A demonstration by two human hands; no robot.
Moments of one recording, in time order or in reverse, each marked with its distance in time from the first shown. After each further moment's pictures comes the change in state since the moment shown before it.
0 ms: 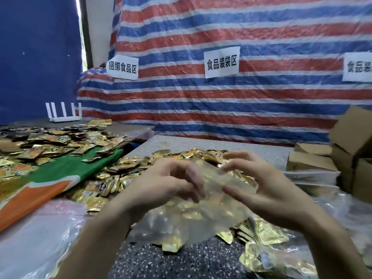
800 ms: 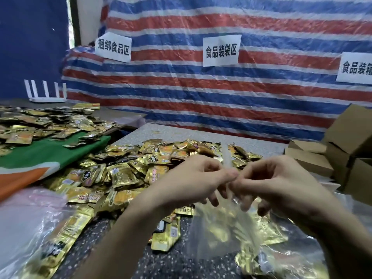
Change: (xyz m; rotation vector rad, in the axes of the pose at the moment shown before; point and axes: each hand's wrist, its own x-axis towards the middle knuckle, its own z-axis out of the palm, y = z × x) left_hand 0.041 -0.007 0.038 0.065 -0.094 -0.075; right_hand 0.010 -0.010 0.000 0.553 -0.035 0.376
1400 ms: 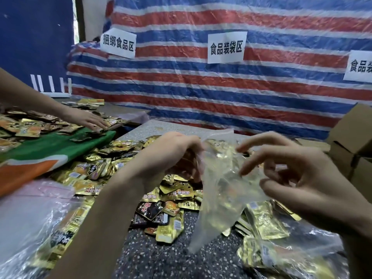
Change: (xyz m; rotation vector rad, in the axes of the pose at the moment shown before) left_hand -0.008 -0.006 -0.041 -0.304 0.190 -0.046; right_hand -0.020 -0.004 -0.011 -0.417 -0.017 -0.502
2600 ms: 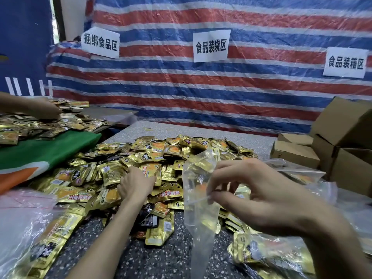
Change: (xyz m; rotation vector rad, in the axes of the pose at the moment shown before) left_hand 0.087 -0.157 -0.032 0.751 0.729 -0.458; right_hand 0.009 0.001 0.022 -0.162 -0.226 0.042
